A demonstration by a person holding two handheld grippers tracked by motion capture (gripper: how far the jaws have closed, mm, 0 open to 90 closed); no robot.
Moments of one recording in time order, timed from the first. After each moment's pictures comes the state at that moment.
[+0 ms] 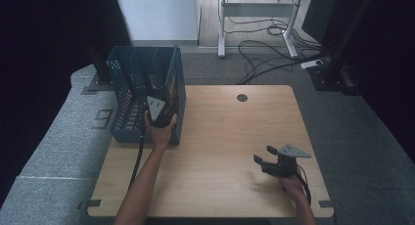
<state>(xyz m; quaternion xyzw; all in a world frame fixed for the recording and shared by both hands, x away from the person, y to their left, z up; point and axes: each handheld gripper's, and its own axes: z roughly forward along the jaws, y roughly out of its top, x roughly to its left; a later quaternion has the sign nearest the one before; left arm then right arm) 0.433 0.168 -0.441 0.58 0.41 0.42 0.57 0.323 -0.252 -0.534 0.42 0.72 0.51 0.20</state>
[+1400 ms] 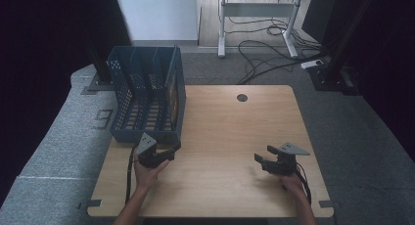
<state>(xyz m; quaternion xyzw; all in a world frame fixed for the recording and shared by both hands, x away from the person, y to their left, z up) 0.331 0.200 -0.502 0.71 0.41 0.20 0.53 0.334 -0.257 -0.543 0.44 0.72 0.50 0.19</state>
